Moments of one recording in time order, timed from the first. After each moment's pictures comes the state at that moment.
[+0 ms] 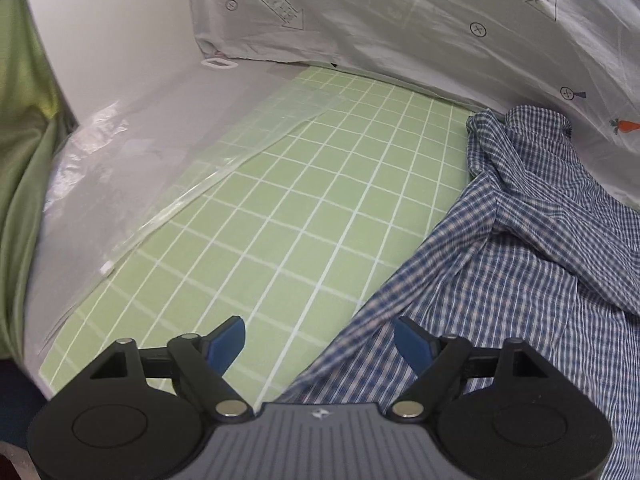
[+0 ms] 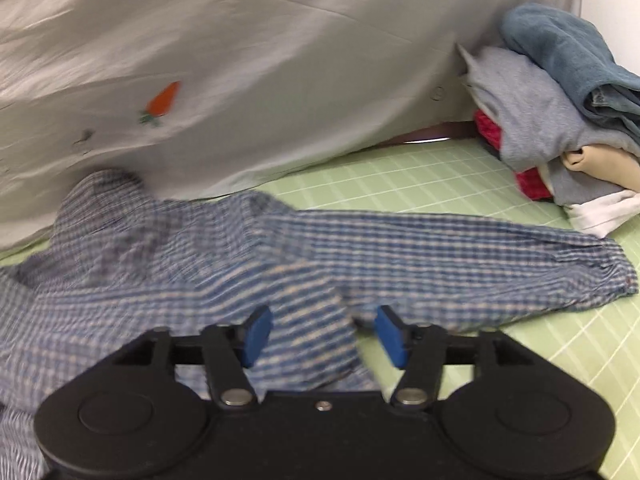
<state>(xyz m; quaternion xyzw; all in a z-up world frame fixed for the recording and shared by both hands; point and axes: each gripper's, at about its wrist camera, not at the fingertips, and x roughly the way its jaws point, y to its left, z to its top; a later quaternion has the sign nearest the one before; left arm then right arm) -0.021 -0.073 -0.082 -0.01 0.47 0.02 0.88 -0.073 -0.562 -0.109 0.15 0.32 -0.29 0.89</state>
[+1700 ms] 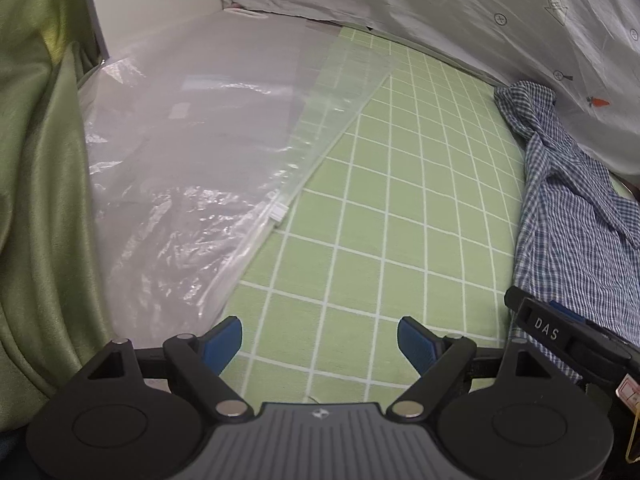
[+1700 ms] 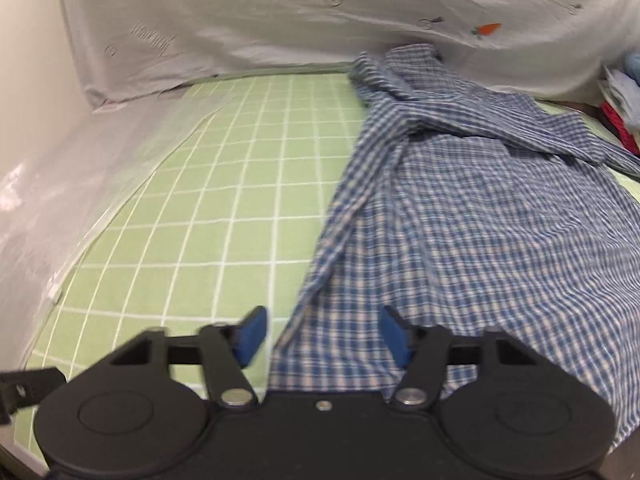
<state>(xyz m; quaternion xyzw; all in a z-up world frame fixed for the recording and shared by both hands) -0.017 0.177 -0.114 -0.03 0.51 -0.12 0.85 -0.102 -0.056 -0.133 0.09 0.40 -0.19 0.89</state>
